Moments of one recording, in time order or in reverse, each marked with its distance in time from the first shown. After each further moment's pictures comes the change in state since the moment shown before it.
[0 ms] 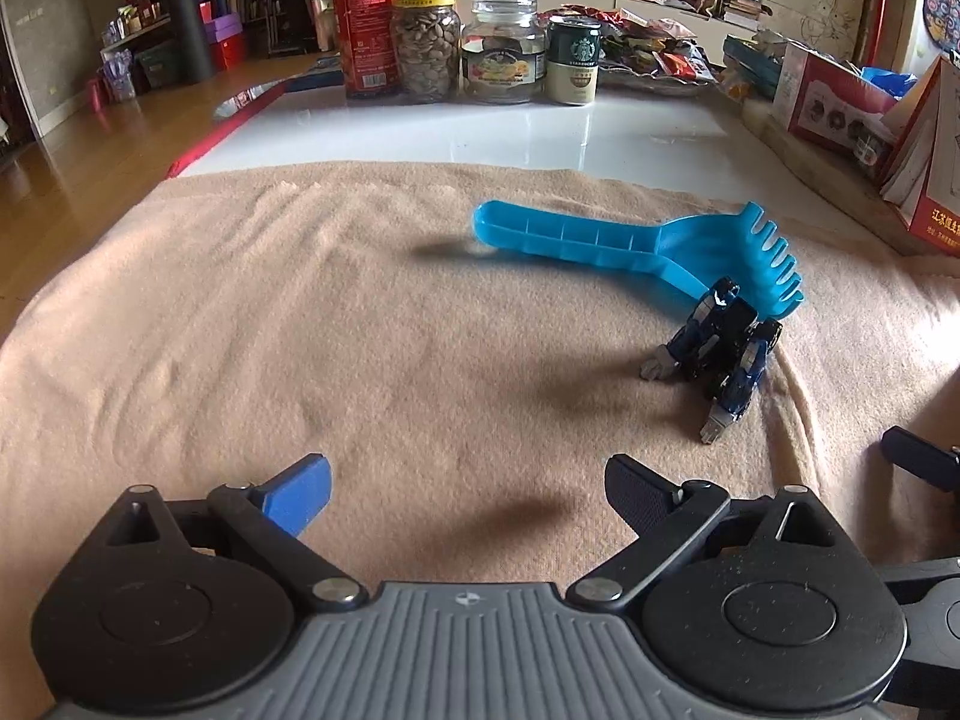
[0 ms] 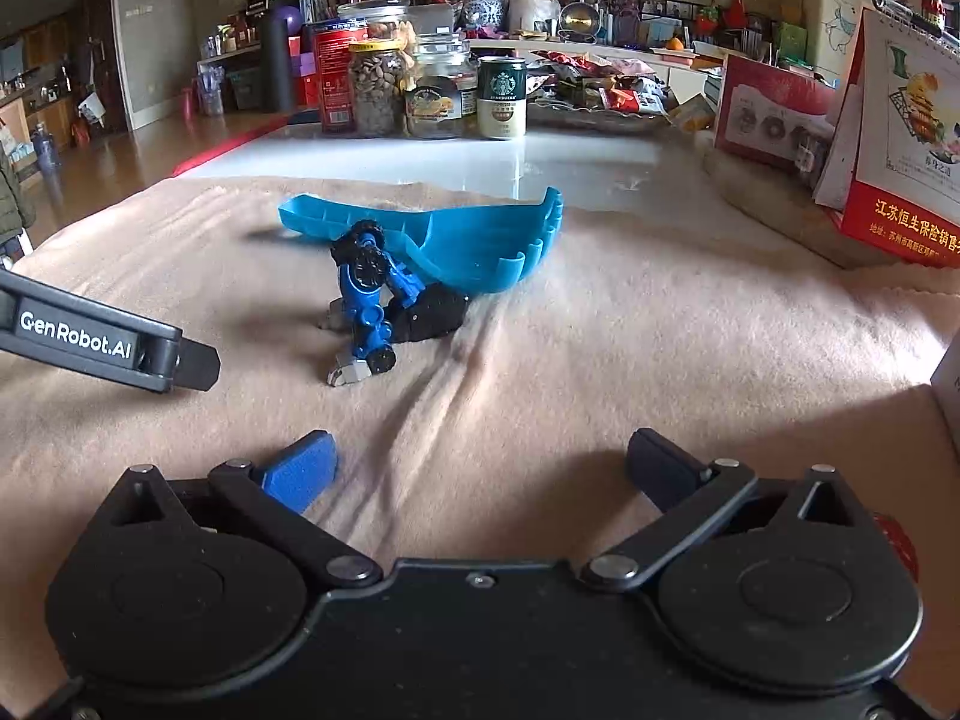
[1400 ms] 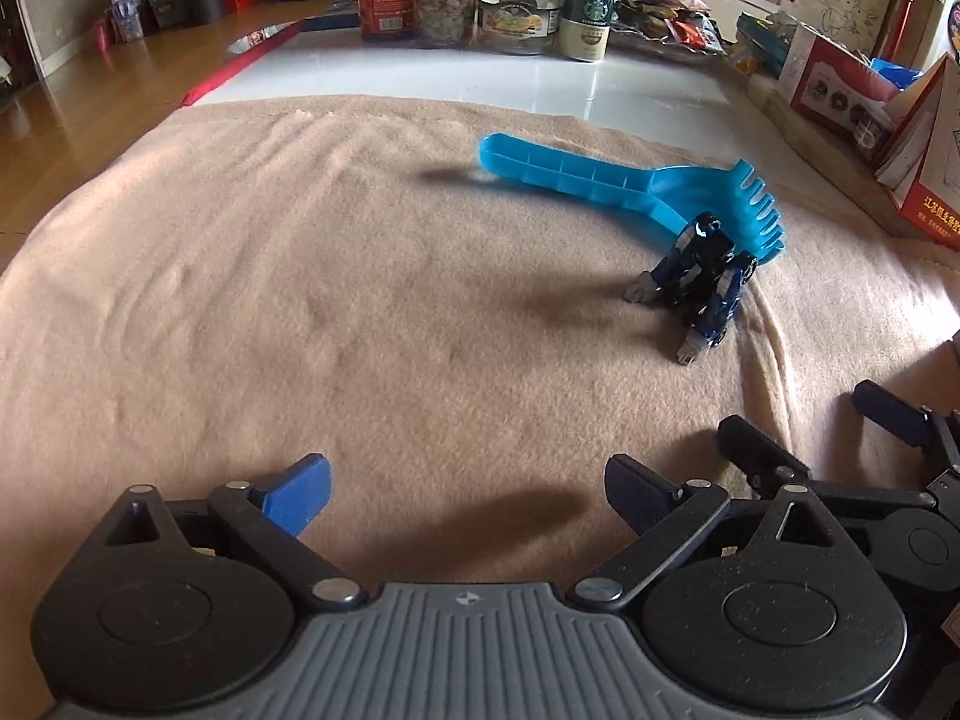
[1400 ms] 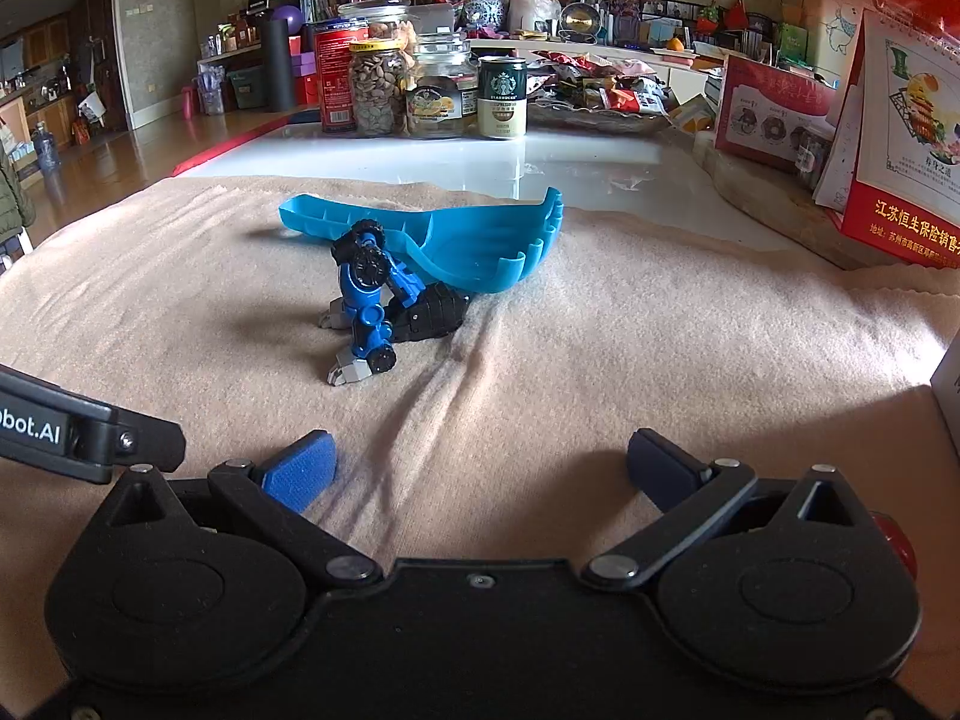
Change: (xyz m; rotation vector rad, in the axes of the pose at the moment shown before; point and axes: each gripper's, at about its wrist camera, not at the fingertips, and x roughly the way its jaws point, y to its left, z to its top) left arm -0.020 0.000 -0.020 -0.054 0.100 -0.015; right arm 0.001 0.000 -0.001 -0.003 0.001 0.000
